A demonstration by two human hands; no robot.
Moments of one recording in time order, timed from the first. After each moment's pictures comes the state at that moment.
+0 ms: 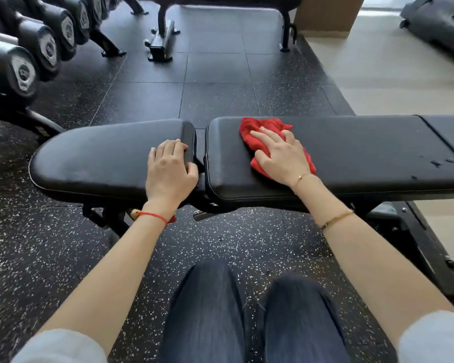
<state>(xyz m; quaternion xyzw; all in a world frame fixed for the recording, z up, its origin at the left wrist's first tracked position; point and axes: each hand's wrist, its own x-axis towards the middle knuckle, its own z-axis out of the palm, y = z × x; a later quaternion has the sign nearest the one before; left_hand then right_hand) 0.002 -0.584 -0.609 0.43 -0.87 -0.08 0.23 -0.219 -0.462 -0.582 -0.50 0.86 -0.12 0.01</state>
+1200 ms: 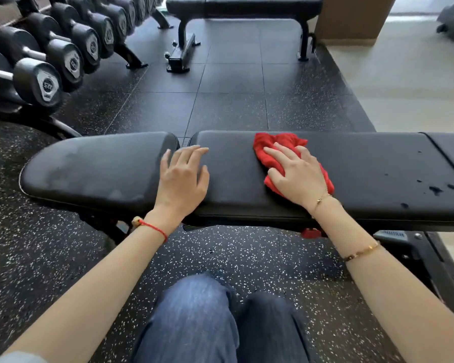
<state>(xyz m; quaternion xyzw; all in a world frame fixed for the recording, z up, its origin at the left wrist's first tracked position) -0.067 -0.533 -0.591 0.37 -0.89 -0.04 0.27 -0.296 -0.413 -0.587 -0.53 0.84 -0.13 -0.01</state>
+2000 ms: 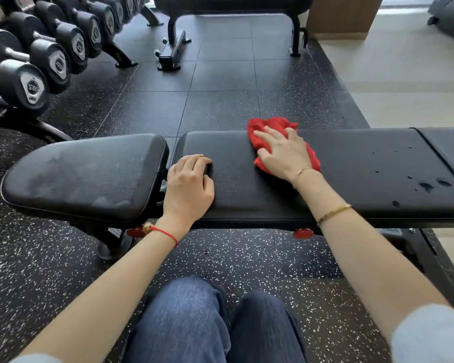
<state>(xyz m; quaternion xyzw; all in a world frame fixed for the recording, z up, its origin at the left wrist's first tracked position) -0.096 -0.513 -0.598 0.39 -0.88 -0.10 0.26 -0.320 -0.455 -0.574 -0.52 0.85 -0.10 0.03</state>
